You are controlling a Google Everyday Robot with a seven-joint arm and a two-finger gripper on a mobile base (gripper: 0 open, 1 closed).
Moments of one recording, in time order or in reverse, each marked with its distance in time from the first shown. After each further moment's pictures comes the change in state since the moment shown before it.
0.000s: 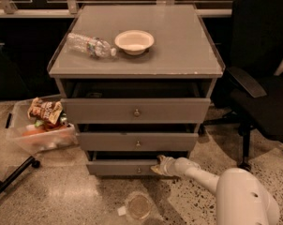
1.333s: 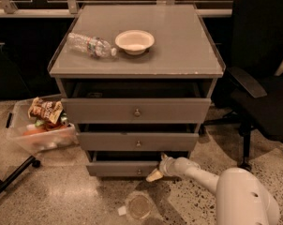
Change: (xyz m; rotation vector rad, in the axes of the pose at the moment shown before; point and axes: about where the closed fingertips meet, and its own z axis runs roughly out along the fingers) arm -0.002 0.000 -0.002 0.000 0.000 0.000
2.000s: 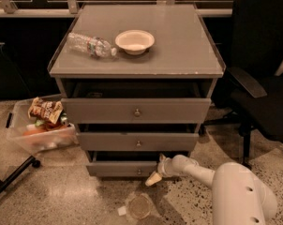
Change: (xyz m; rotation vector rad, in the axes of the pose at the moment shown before) arm 0.003 0.025 0.000 -0.107 0.066 -0.021
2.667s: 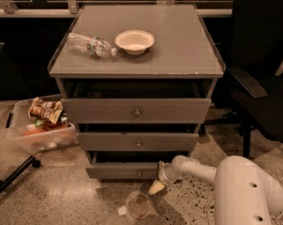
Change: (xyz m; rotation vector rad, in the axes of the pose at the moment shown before) arm 0.021 0.060 -0.026 -0.183 0.125 -0.060
